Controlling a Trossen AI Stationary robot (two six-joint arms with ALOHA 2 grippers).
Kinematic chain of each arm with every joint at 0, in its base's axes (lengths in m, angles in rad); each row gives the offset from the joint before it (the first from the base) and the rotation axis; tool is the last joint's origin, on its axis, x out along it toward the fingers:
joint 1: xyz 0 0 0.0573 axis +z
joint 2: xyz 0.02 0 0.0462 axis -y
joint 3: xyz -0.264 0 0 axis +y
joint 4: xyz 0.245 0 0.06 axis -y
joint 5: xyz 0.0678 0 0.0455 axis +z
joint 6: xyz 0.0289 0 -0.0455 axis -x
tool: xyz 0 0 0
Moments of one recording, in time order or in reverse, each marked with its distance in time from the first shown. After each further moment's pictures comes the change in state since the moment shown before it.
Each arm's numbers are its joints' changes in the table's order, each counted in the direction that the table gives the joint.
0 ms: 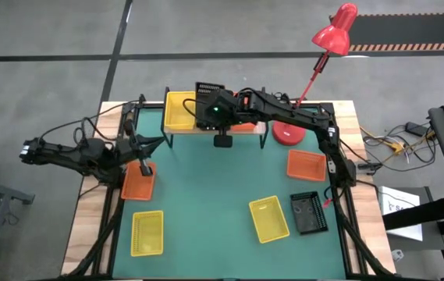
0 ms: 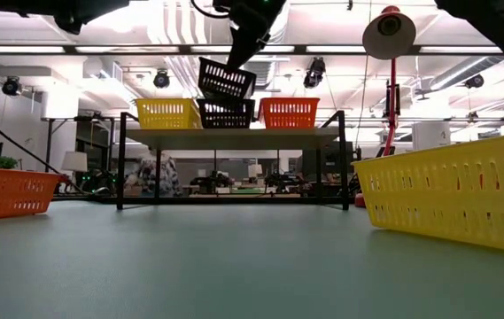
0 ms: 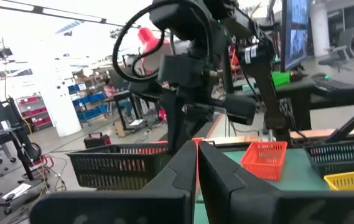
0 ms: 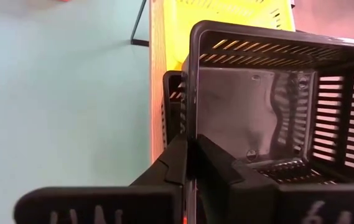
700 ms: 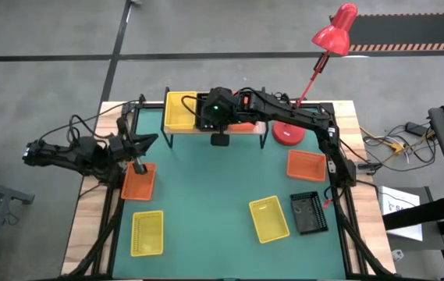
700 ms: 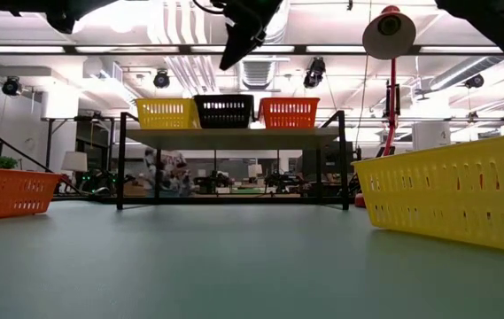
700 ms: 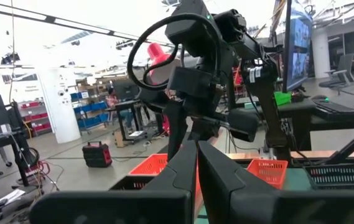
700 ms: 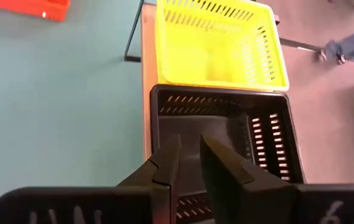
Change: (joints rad) left arm -0.001 0.033 0.013 -0.001 -0.002 0.008; right arm 0.001 0.001 0.000 0.056 -0.006 -0.009
